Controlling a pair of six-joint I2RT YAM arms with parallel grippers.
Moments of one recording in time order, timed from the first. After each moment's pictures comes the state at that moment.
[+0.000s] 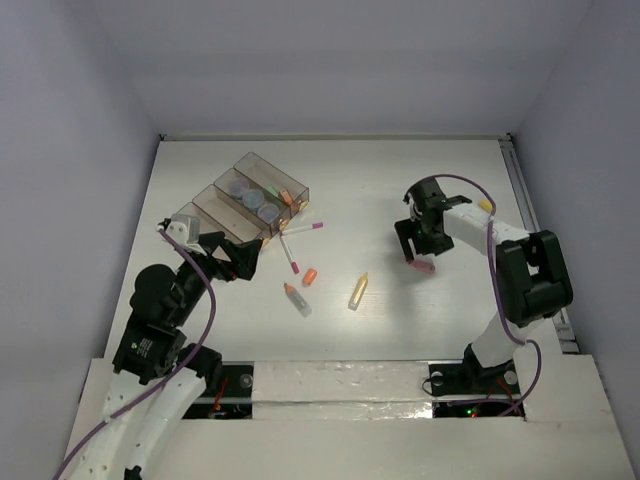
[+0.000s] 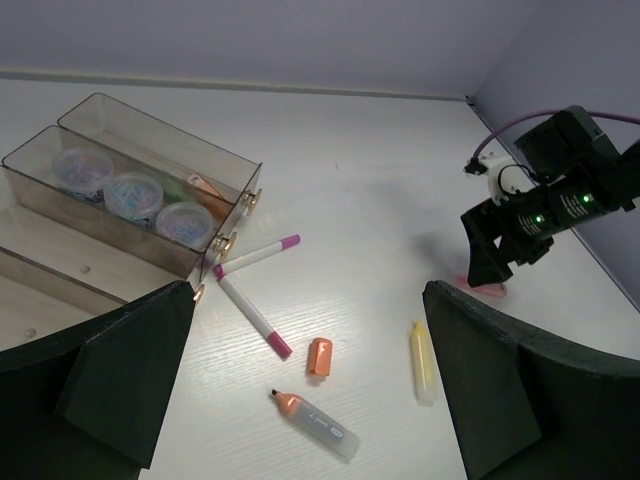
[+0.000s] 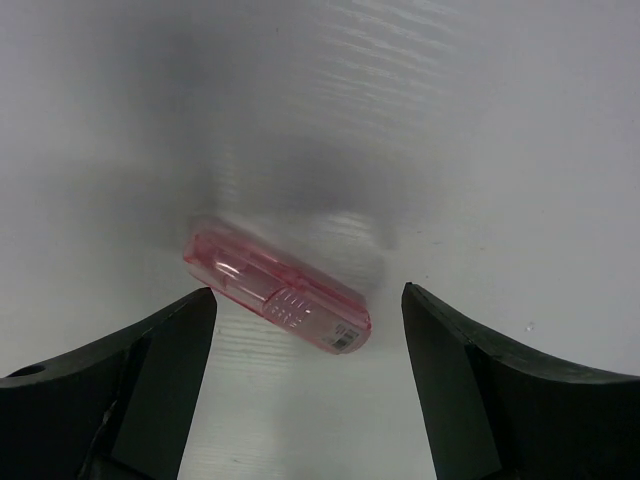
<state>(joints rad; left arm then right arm) -0.36 0.38 0.68 -0.33 0.06 -0.33 0.32 1.69 1.10 -0.69 0.13 0.05</state>
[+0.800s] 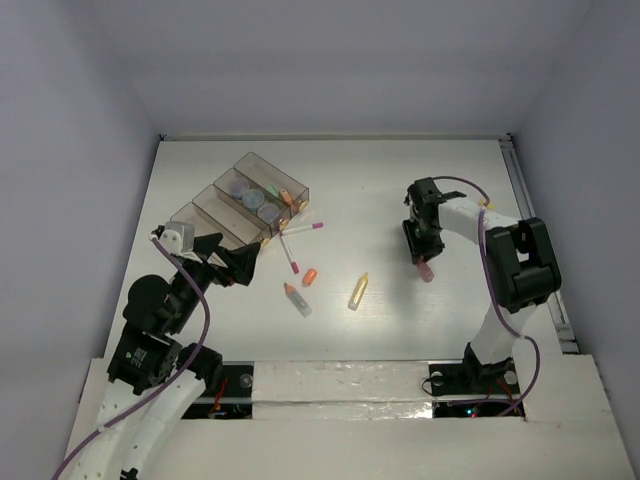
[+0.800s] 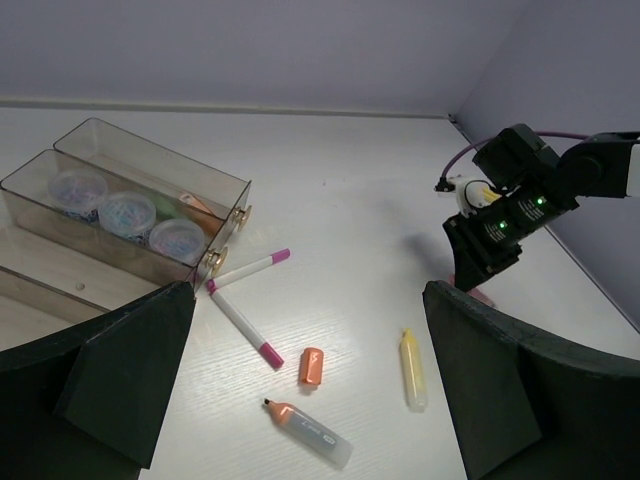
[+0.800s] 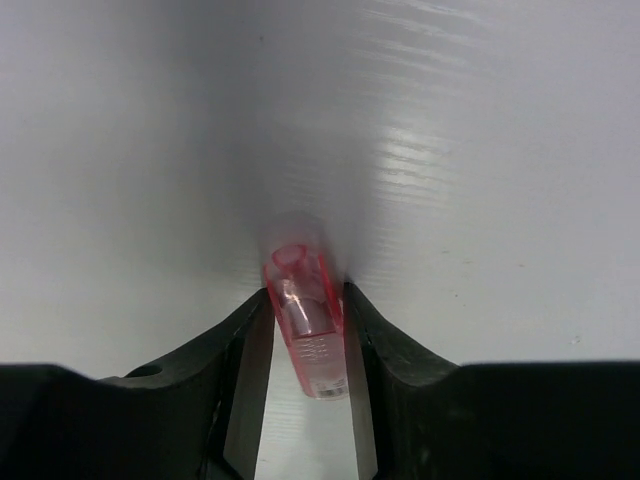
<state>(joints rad) -0.42 0.32 0.68 -0.33 0.03 -0.33 0.27 1.80 1.16 -0.71 -0.01 0.09</state>
